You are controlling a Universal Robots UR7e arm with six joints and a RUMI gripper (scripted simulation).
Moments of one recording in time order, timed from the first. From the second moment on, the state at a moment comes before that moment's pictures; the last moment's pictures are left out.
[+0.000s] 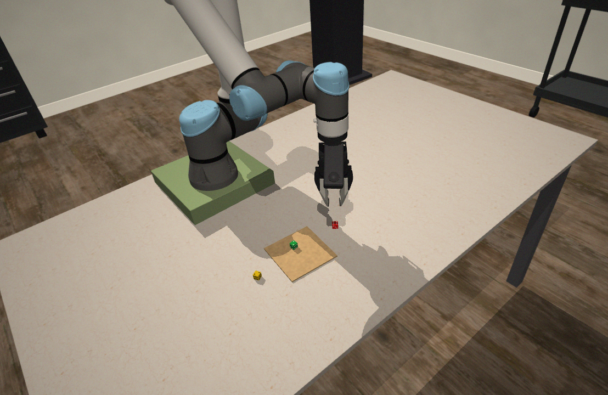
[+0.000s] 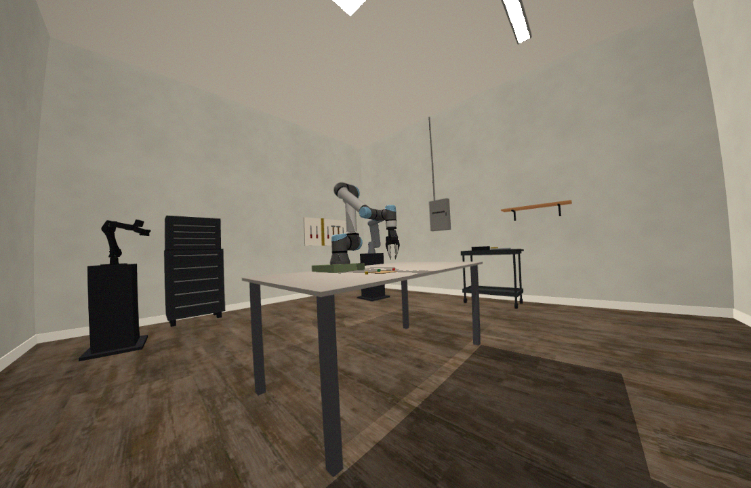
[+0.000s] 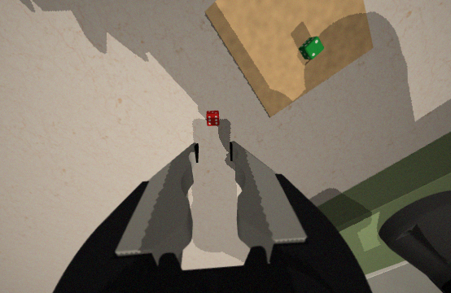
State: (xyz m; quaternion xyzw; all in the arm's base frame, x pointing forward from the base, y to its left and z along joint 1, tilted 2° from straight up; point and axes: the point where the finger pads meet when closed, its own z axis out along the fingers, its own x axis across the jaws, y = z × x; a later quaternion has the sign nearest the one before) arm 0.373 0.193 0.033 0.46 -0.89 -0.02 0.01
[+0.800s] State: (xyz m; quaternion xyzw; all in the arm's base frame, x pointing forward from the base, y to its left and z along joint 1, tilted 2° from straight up) arm 0.372 0.193 0.016 0.46 -0.89 -0.02 0.01
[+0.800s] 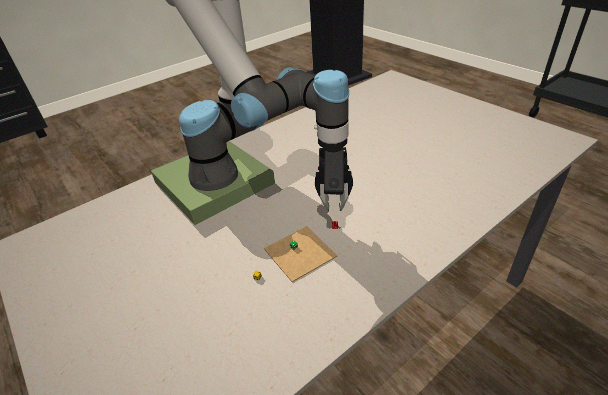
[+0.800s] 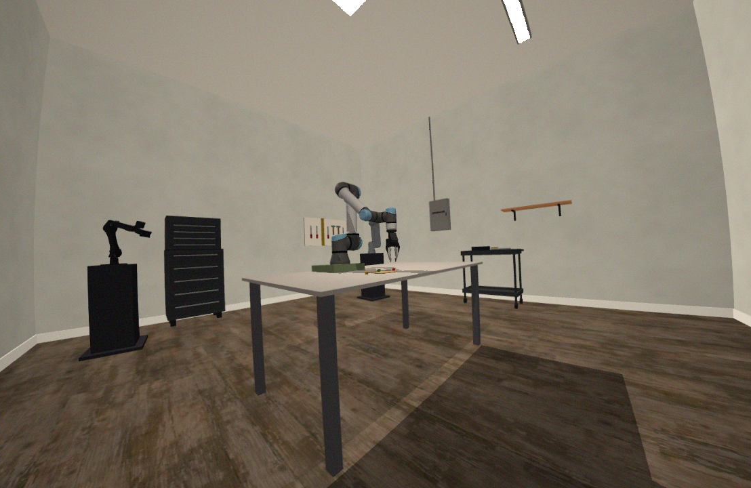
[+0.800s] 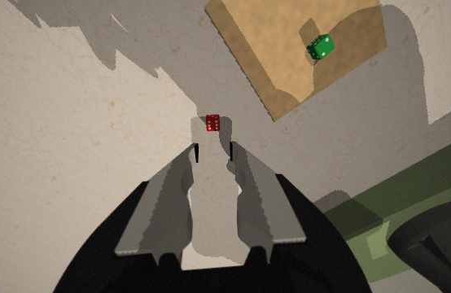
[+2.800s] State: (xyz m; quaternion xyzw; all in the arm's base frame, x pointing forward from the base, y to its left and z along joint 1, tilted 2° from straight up) arm 0.371 0.194 -0.019 0.46 -0.89 -0.02 0.01
